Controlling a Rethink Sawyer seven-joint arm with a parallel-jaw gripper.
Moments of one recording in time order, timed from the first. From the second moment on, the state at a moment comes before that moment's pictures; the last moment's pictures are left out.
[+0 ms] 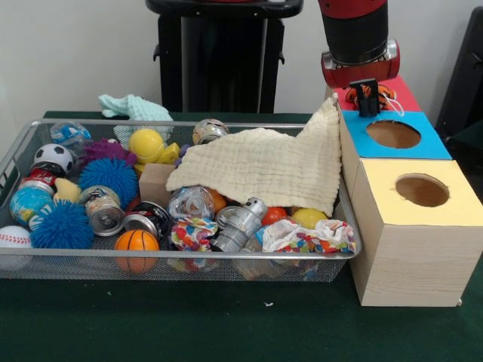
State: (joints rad) arm -0.27 -0.72 0.26 2.02 0.26 0.47 1.57
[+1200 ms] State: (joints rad) arm -0.27 -0.75 0.23 2.02 0.26 0.54 1.57
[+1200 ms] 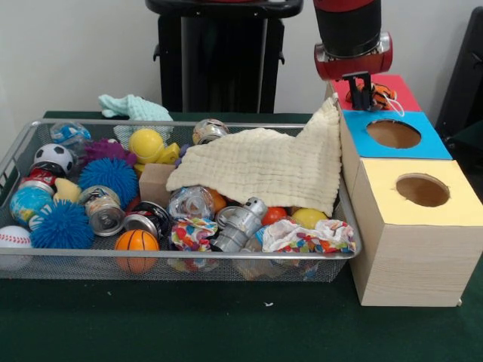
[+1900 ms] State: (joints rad) arm -0.27 -0.78 0.21 2.02 0.26 0.62 1.57
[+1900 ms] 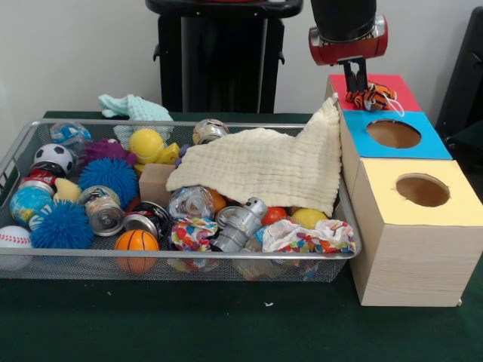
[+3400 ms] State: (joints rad) arm -0.27 -0.78 0.21 2.02 0.33 0.57 1.57
